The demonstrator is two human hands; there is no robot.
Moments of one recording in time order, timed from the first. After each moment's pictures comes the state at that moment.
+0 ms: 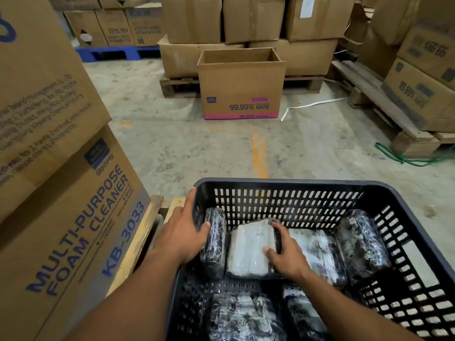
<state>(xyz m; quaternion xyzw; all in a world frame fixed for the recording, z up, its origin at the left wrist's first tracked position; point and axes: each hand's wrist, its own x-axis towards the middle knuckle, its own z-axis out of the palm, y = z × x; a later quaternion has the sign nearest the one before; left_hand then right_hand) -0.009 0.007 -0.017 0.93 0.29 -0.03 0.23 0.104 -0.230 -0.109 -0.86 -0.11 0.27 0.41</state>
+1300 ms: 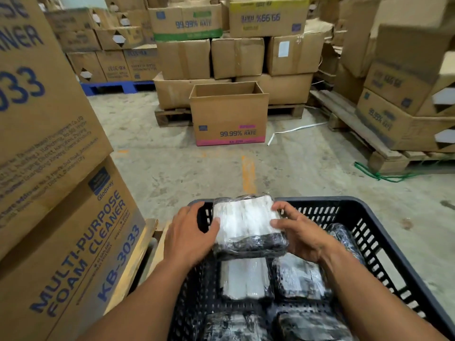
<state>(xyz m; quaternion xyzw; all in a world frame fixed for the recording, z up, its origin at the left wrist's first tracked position) 0.010 -0.024 0.014 0.90 0.26 0.13 0.31 0.150 -0.262 0.005 -0.53 -0.09 0.43 0.72</state>
